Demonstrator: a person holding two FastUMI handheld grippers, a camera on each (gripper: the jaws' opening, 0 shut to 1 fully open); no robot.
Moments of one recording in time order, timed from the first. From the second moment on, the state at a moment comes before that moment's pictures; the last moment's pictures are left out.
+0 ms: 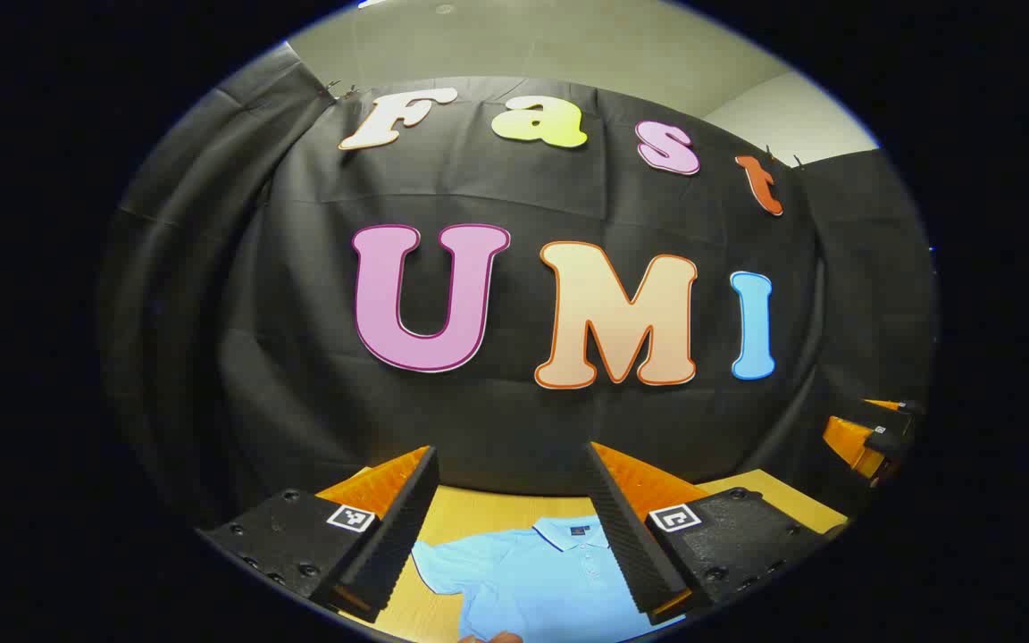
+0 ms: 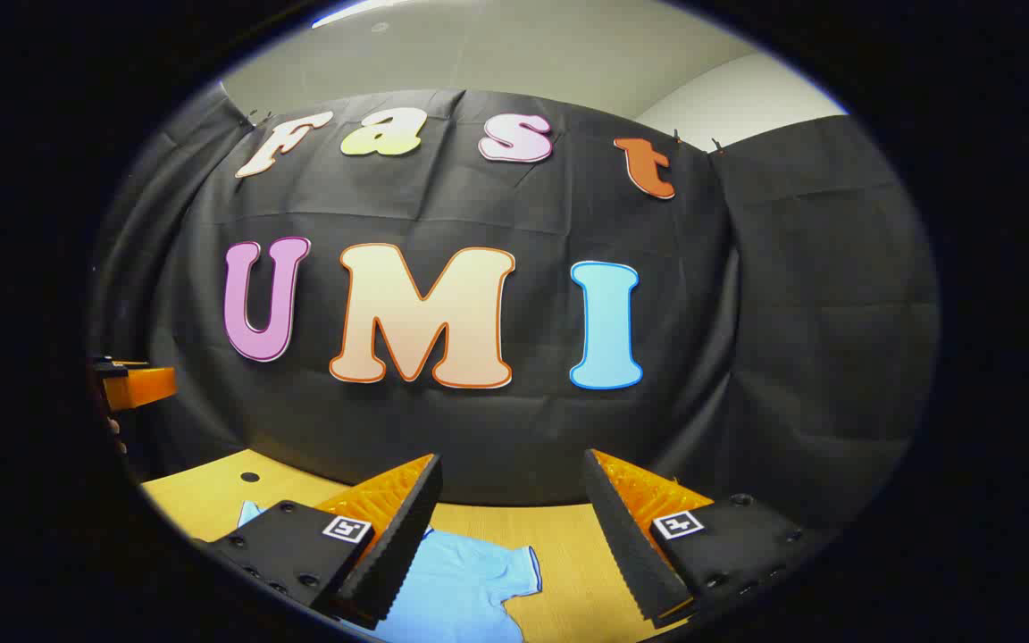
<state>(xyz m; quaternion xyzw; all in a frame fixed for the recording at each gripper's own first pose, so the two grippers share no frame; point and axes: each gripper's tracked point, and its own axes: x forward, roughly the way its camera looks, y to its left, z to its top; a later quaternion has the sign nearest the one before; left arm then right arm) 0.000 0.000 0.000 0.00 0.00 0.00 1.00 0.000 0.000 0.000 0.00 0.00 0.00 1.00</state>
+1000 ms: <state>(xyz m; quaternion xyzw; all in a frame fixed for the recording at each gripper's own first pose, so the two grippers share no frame) -0.001 0.016 -0.006 0.01 0.01 0.03 1.00 -0.005 0.003 -0.006 0.01 0.02 -0.01 1.00</state>
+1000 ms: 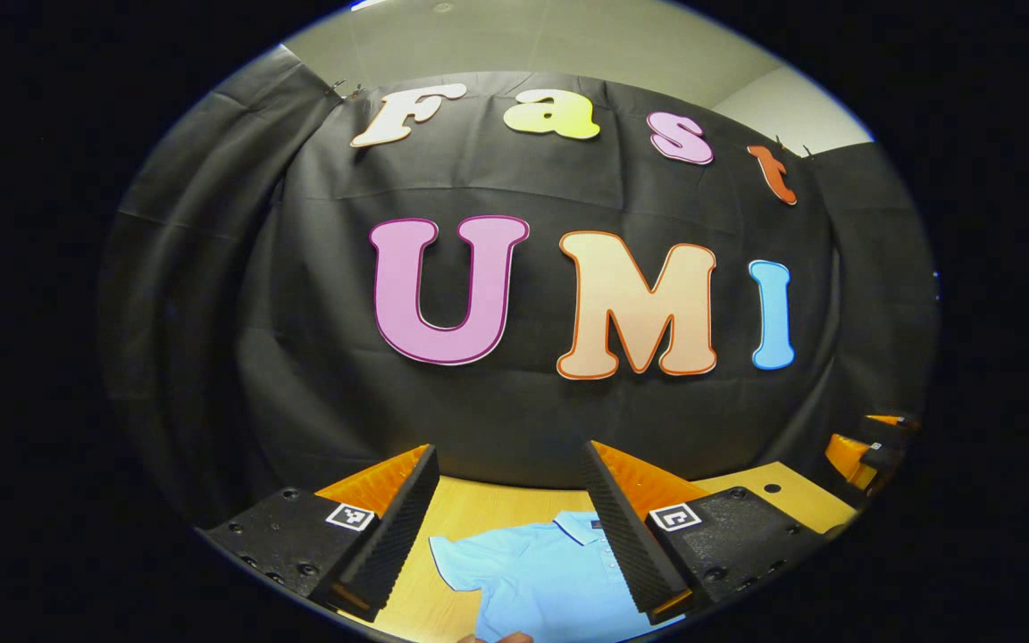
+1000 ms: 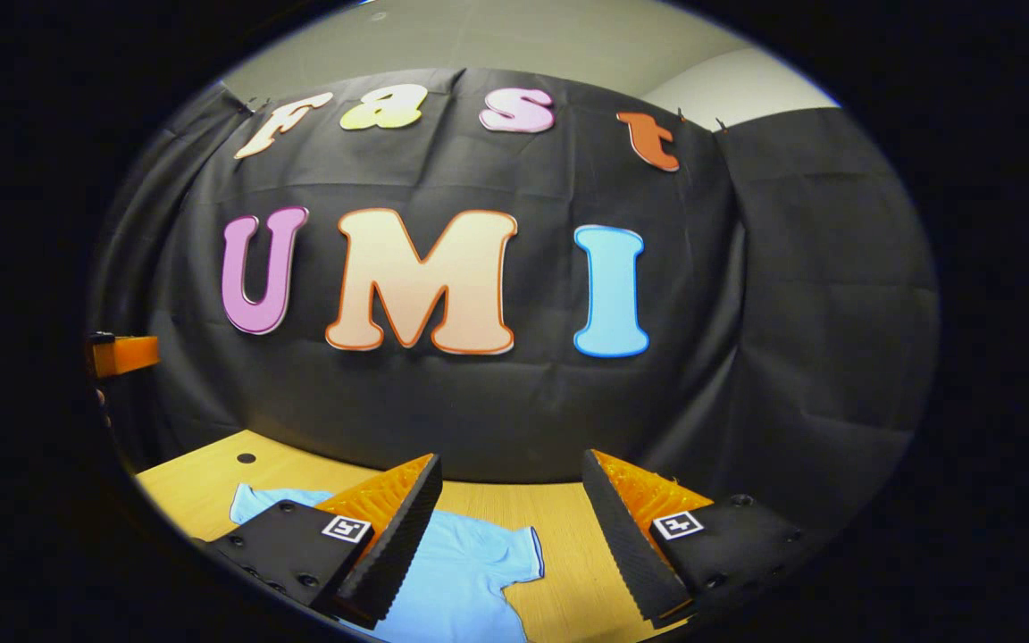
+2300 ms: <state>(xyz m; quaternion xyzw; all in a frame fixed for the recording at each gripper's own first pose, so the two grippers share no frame) -0.023 0.032 -0.044 0.05 0.08 0.11 0.99 0.118 -0.006 -0.328 0.06 0.35 0.00 0.94</state>
